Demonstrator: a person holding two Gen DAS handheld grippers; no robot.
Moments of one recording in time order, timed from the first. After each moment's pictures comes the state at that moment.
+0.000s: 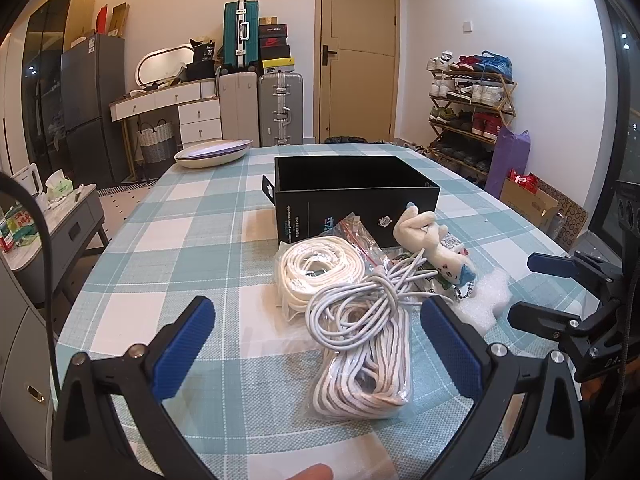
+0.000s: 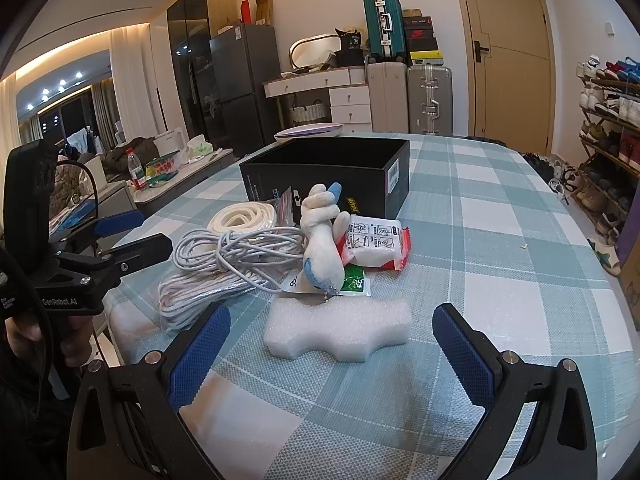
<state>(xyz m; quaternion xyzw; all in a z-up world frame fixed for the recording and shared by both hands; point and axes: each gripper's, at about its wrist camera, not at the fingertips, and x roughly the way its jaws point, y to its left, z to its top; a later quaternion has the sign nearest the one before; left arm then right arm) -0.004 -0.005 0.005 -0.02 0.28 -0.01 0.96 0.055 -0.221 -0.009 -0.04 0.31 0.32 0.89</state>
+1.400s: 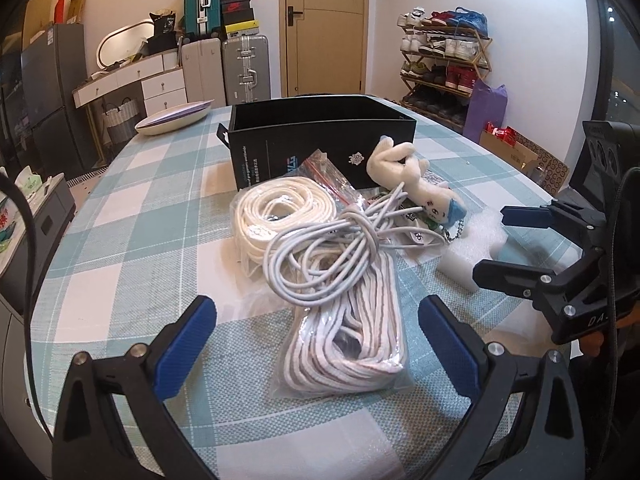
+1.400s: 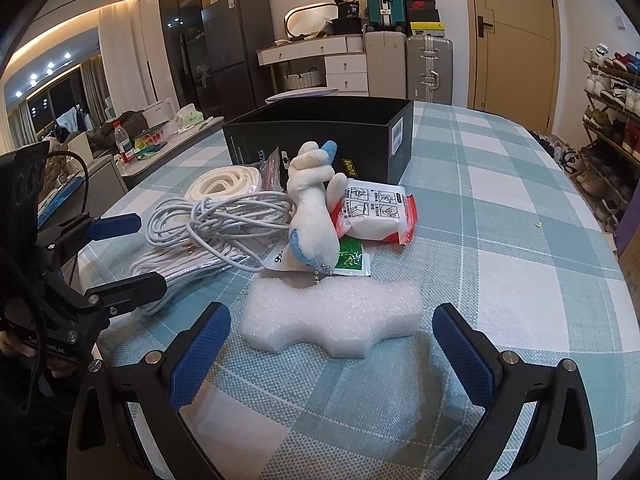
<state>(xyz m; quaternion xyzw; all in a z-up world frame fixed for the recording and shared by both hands) 0.009 -0.017 -0.025 0.01 0.35 -0.07 0.93 0.079 -0.200 -0.029 -0.08 0.37 0.30 0.88</state>
